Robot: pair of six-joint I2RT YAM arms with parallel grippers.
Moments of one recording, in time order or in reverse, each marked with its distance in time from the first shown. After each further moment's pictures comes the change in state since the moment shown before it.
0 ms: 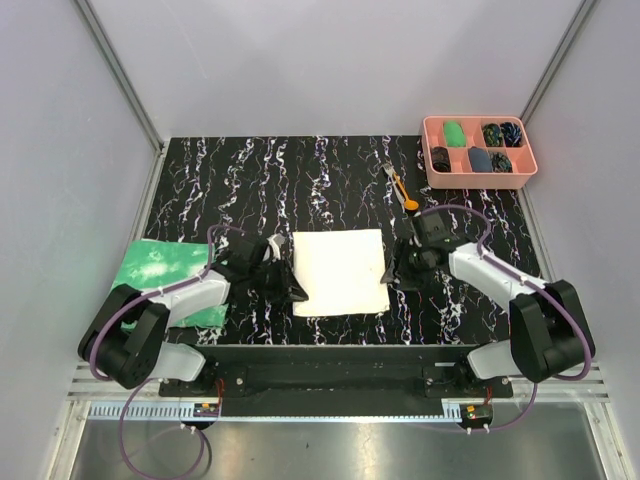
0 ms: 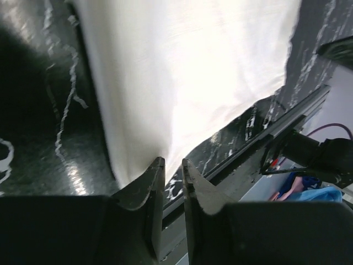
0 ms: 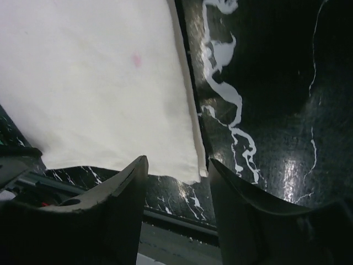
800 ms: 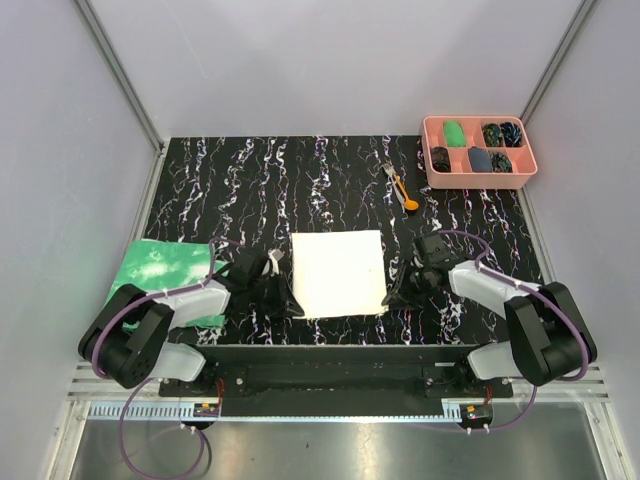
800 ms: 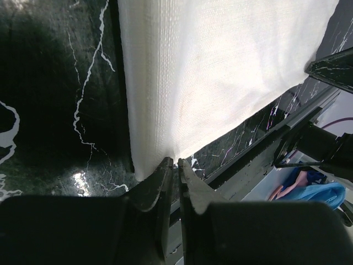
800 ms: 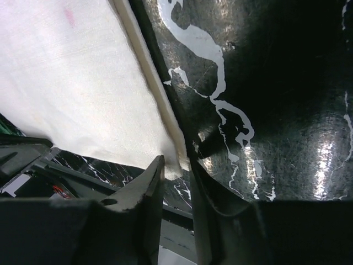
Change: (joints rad) left arm -0.031 0.005 -0.084 0.037 0.000 -0.029; right arm 0.000 -0.018 -0.227 0.134 -0.128 0.122
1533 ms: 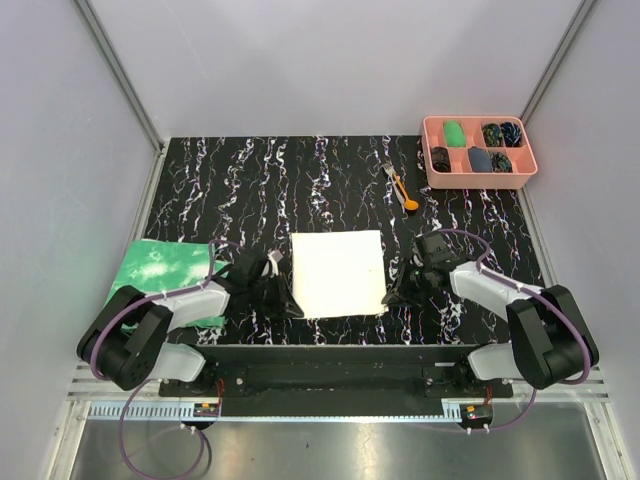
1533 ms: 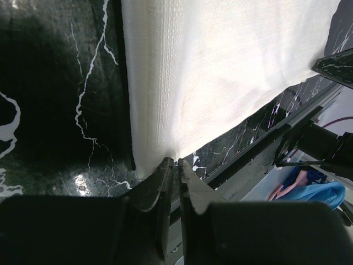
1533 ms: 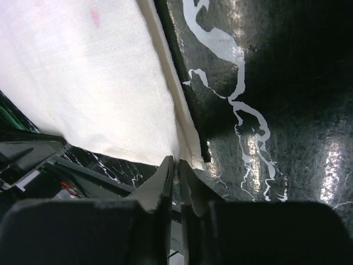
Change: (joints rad) left arm -0.003 -0.010 -0.013 0.000 -0.002 -0.005; right arm 0.000 -0.024 -0.006 0.027 -0.022 0.007
